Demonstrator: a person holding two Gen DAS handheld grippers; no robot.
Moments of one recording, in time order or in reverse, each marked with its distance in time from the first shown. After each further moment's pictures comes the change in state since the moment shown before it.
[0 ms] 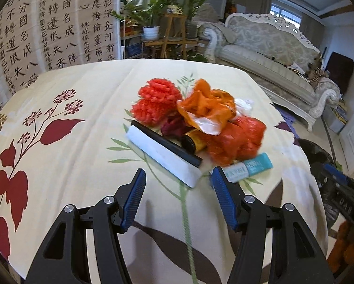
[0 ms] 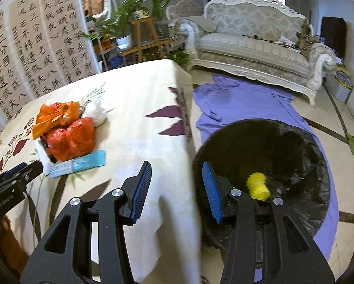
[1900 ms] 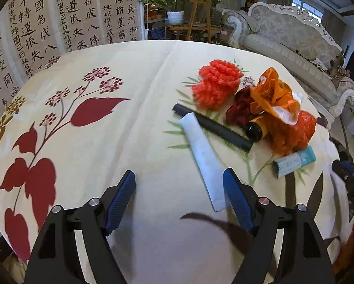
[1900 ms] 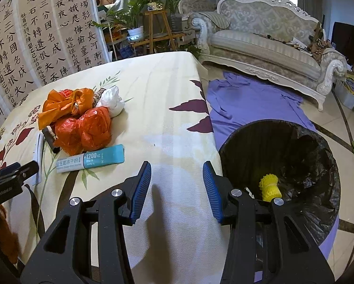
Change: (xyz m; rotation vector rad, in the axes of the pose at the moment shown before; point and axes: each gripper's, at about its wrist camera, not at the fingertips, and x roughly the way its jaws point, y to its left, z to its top) left arm 0.002 0.054 -0.007 -0.042 0.099 0.117; right arm 0.018 0.025 -0.003 -0.051 0.034 0.025
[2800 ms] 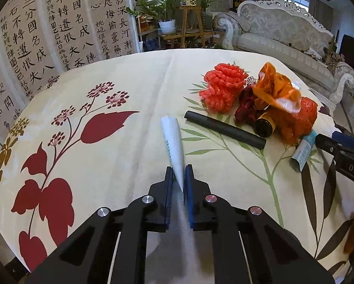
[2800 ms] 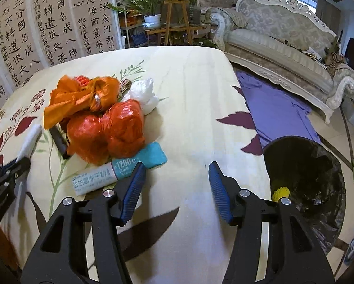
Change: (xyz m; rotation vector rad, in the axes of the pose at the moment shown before) left arm 0.000 0.013 -0.001 0.103 -0.062 0.022; right arm 0.024 0.054 0.024 -0.103 0.060 0.004
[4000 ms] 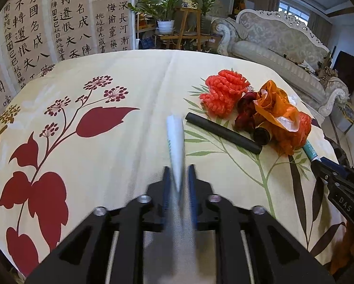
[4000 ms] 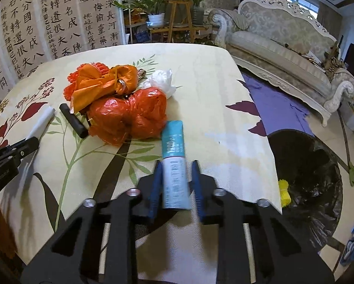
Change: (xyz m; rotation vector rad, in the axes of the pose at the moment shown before) left arm -0.003 0.013 -0.002 -0.073 -0.008 -0.095; right arm -0.018 0.020 -0.025 -0.040 -0.001 -0.011
